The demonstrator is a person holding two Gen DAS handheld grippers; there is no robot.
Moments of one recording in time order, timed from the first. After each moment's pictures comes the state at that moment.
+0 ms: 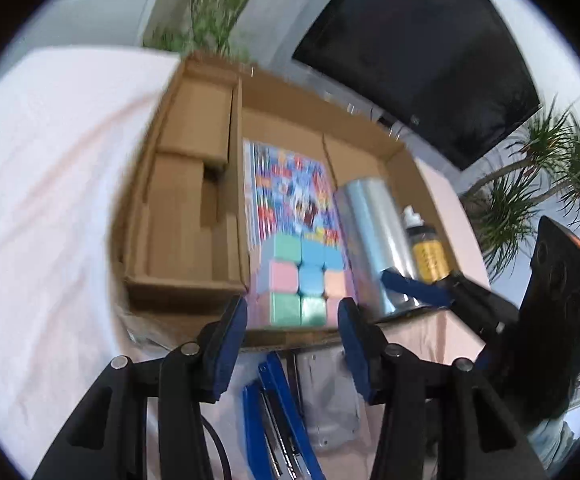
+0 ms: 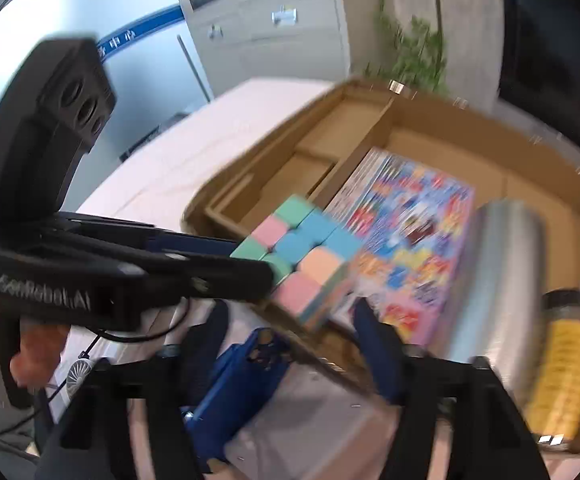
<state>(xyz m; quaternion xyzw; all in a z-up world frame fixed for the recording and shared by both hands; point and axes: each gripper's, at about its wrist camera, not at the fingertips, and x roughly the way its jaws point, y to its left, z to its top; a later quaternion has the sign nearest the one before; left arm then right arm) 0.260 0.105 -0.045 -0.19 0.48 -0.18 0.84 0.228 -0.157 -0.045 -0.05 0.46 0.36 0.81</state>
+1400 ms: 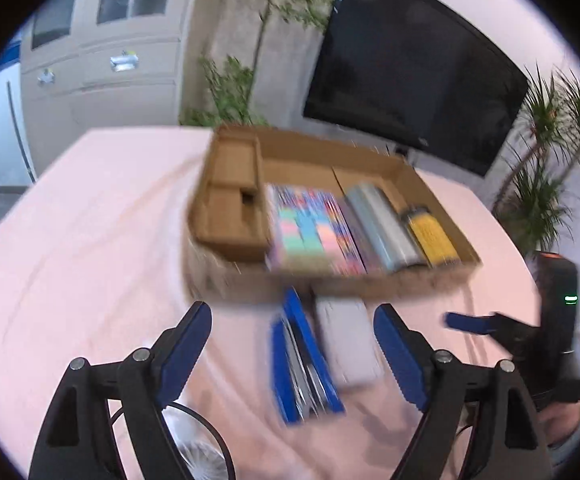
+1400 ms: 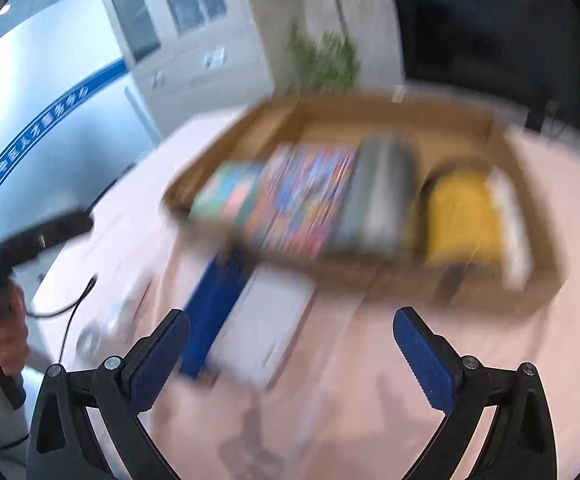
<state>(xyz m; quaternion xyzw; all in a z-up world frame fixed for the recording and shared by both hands) 0.131 0.070 -0.021 -0.09 0.40 -0.10 0.91 0.126 -0.221 -0.064 0.03 0.49 0.26 0.83</state>
